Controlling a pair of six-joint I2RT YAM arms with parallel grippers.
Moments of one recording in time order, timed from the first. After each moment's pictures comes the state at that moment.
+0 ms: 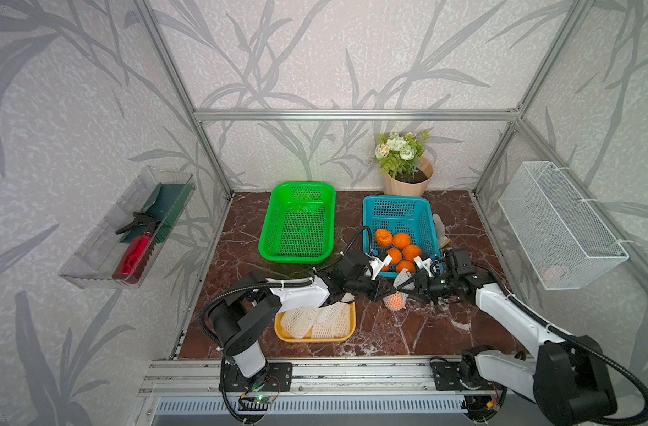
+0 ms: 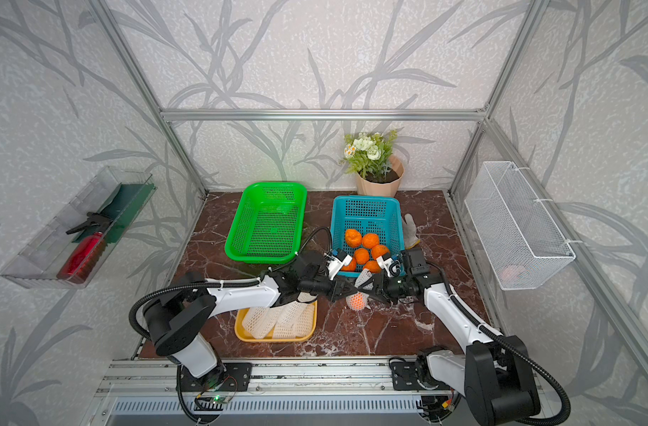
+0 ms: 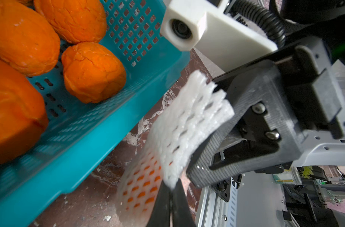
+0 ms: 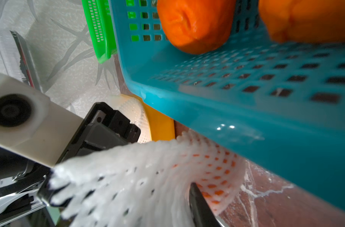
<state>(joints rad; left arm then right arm) -0.89 1.69 0.87 0.28 0.55 -0.54 0.19 1.15 0.61 -0.53 -0.89 0.59</state>
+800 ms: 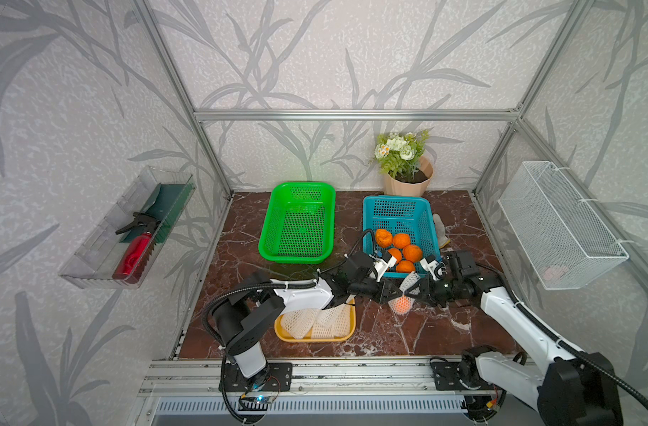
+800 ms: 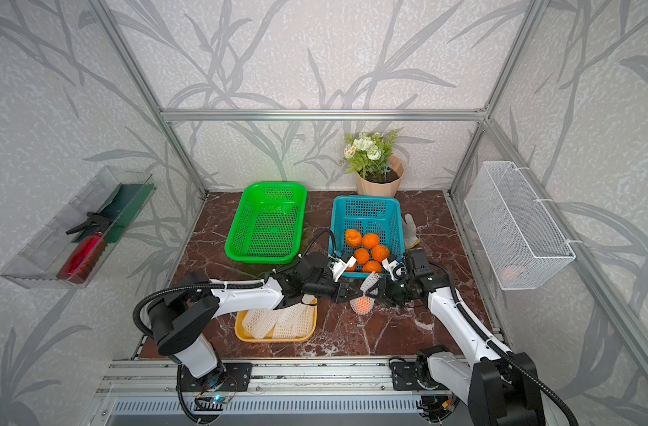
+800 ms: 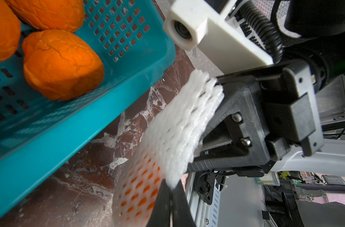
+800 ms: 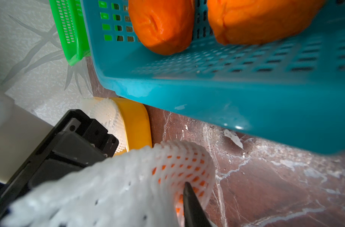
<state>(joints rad) -0.93 1.71 0.88 0.33 0.55 -0.65 0.19 1.09 0.62 -0.66 -0.76 0.51</state>
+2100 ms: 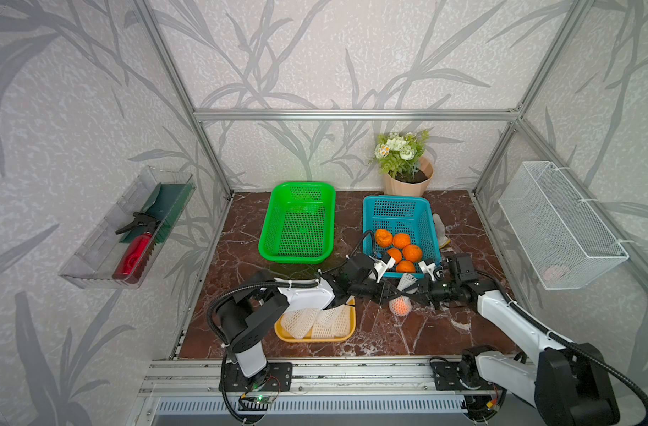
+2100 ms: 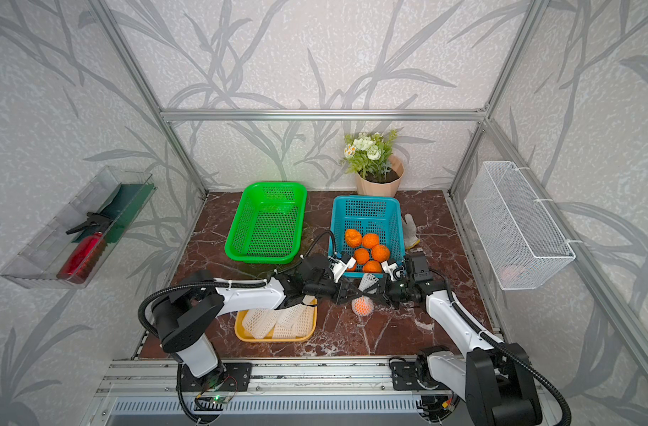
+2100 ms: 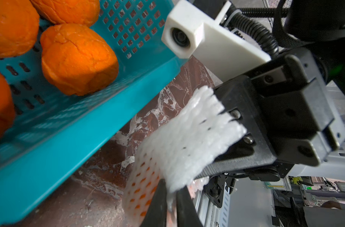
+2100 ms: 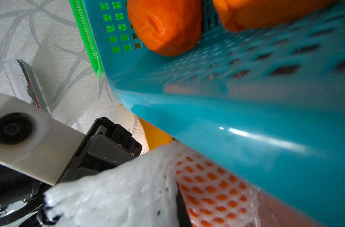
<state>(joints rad) -0.93 1.74 0.89 0.32 0.53 -0.63 0.17 1.12 0.52 -0.42 -0.91 0.75</state>
